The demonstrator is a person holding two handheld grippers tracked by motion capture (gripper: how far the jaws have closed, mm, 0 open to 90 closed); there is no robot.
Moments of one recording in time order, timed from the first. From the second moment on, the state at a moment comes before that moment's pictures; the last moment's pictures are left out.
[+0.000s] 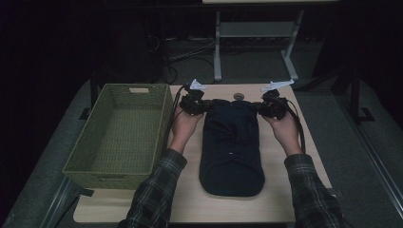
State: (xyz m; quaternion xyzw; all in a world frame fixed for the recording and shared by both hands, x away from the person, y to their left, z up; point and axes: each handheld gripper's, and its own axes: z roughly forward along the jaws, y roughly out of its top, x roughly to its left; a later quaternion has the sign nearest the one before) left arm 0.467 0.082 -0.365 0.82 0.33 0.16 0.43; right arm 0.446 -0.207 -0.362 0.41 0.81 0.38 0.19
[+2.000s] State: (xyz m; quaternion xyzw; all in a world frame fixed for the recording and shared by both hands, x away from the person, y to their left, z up) left arm 0.326 0.102 -0.398 0.85 0.28 0.07 0.44; right arm 0.301 -0.217 -0.407 0.35 0.82 0.43 0.14
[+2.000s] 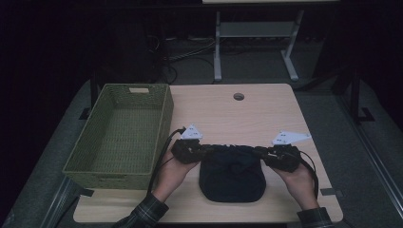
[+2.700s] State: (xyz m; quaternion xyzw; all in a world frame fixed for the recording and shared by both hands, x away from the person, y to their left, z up) left arm 0.288 0.110 -0.416 0.87 0.25 0.03 0.41; right arm 0.256 -0.220 -0.426 0.34 0.83 0.42 0.10
